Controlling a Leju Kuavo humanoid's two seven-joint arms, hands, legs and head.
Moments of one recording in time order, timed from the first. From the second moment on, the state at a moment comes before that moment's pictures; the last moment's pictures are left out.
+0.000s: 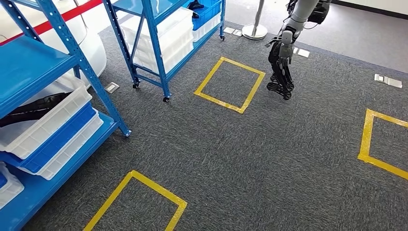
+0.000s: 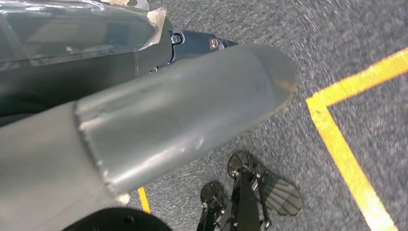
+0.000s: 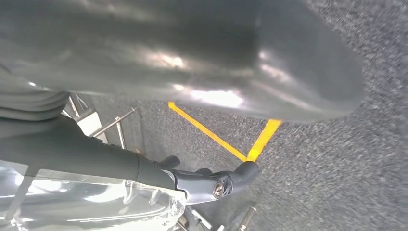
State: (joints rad) left arm -0.06 -0.16 0.92 -0.20 -0.40 0.39 -0.08; right arm -0.03 0.16 -0.65 -0.25 1.19 -0.68 0.24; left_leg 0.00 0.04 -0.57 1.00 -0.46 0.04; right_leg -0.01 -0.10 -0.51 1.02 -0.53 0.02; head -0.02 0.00
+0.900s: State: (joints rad) left arm -0.06 -0.16 0.93 -0.20 -0.40 0.39 -0.09; right arm -0.04 0.17 -0.69 -0.24 1.20 -0.68 0.23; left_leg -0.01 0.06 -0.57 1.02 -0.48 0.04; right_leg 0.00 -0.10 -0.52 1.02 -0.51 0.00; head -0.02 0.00
